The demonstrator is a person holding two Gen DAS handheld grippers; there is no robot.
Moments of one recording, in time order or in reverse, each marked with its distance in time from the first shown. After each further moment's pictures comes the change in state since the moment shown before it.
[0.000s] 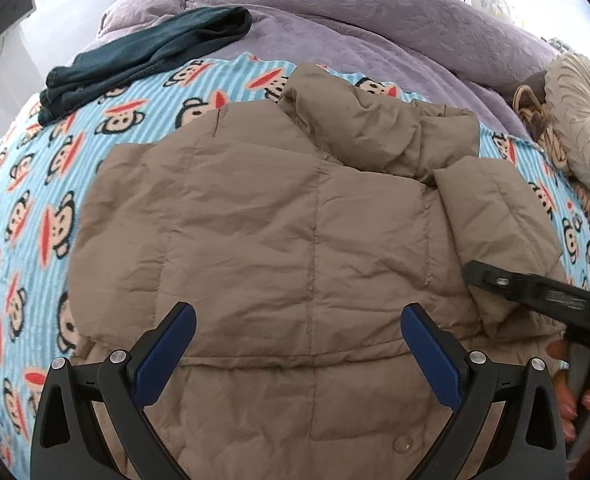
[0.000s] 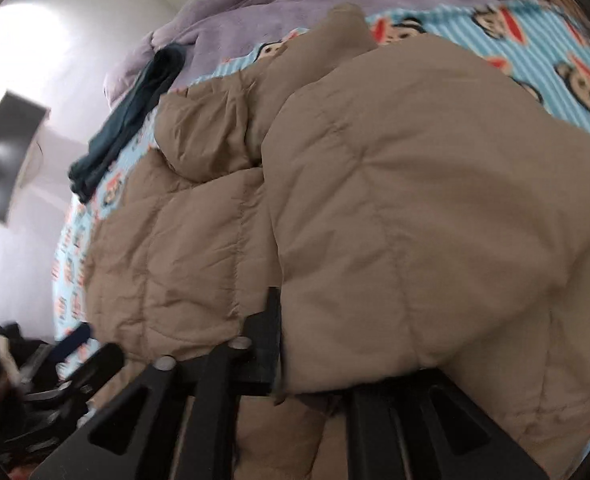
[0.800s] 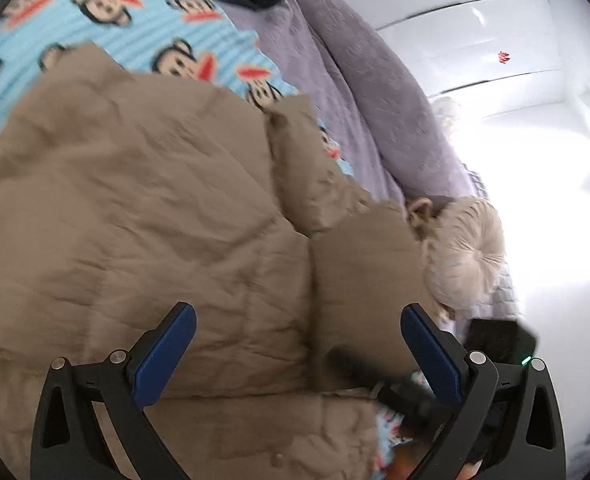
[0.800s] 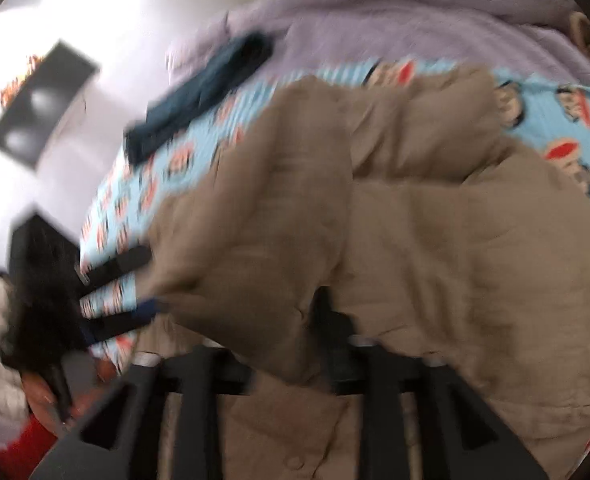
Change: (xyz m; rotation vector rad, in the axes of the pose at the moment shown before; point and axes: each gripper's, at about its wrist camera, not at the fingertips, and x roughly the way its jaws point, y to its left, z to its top) left arm 0.027 0.082 0.021 -0.440 0.037 -0.706; right arm -0.005 0.086 -0.009 -0.236 0.037 0.048
